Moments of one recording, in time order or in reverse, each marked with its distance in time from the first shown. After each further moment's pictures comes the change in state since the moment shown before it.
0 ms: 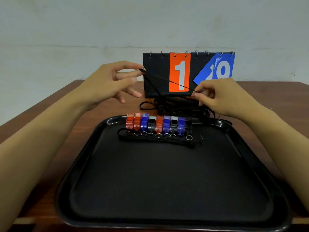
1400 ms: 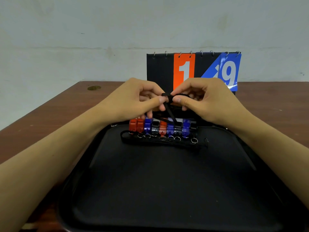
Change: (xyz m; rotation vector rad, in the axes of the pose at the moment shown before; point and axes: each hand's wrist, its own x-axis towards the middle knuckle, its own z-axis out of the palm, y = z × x) left_hand -0.011 0.012 0.046 0.230 -0.108 0.096; right_hand -0.004 -0.057 0.015 0.412 0.057 -0.156
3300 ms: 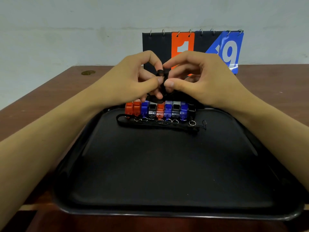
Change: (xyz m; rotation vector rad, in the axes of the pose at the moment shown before) left_hand -0.006 0.010 0.003 -0.015 -0.019 0.024; right_hand -0.004 -0.017 0.004 0.054 -0.019 0.013
